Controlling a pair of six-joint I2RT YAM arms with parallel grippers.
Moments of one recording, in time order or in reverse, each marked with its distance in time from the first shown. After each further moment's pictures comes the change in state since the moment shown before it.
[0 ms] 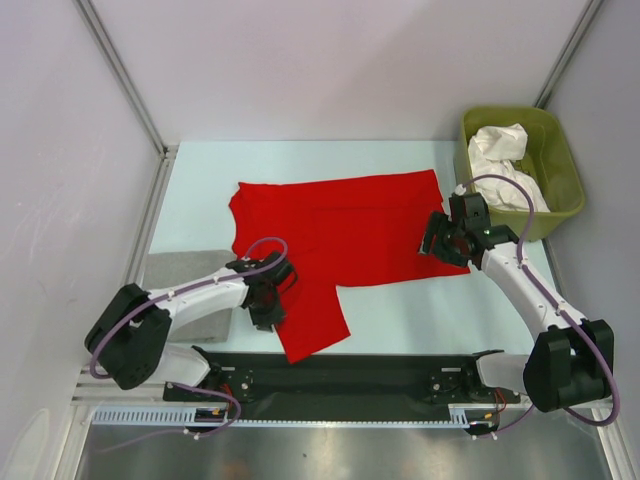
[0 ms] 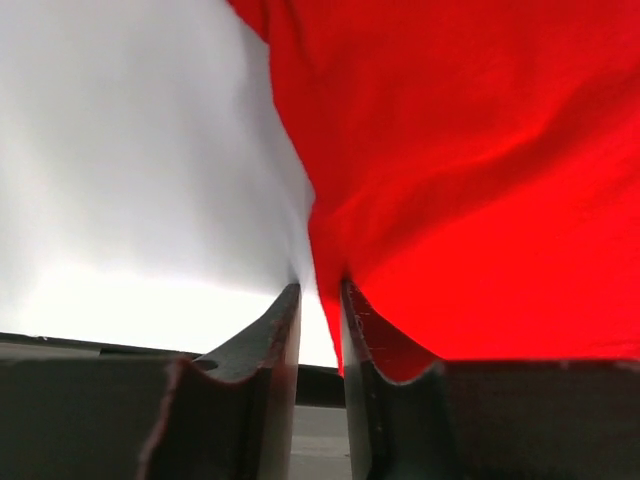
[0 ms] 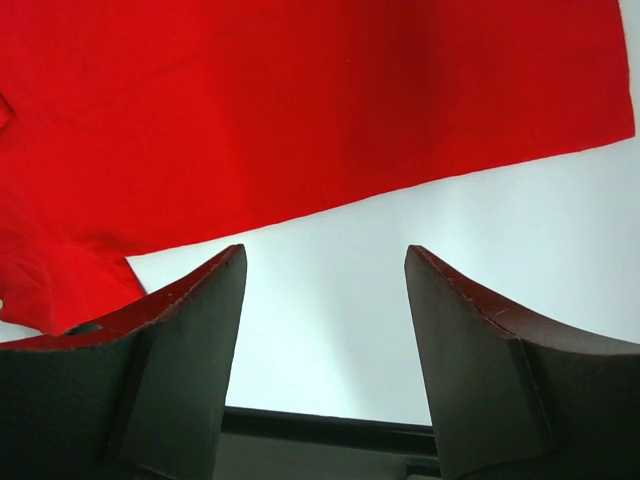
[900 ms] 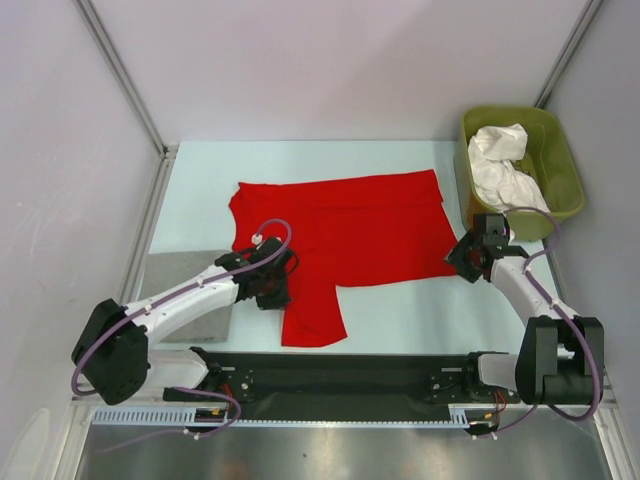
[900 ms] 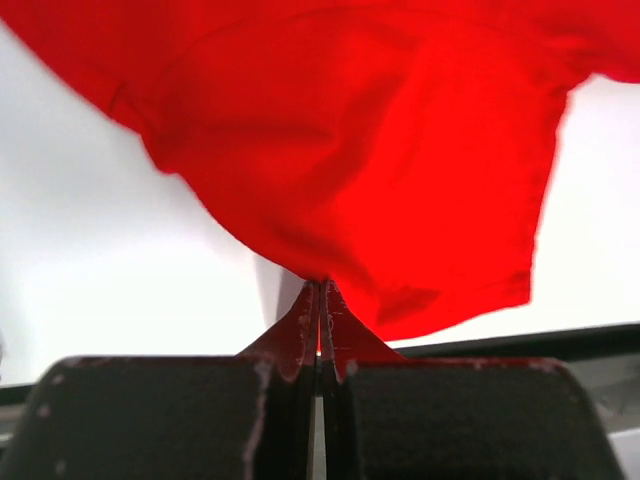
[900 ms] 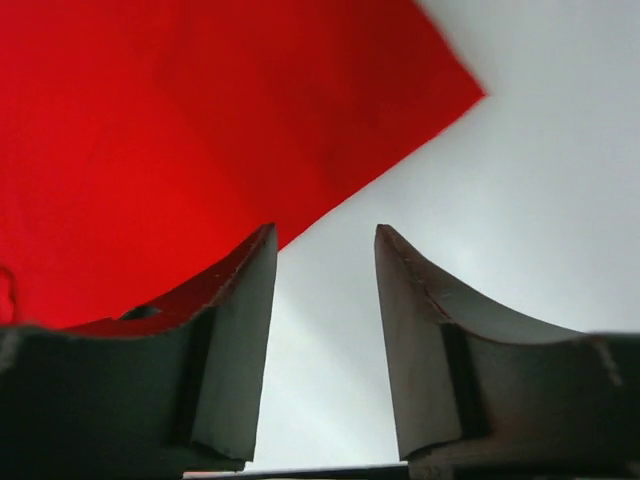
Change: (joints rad) left arm -0.011 -0.105 0.110 0.023 -0.002 0.183; right arm -0.193 0.007 -0.191 0.162 0.053 0.202
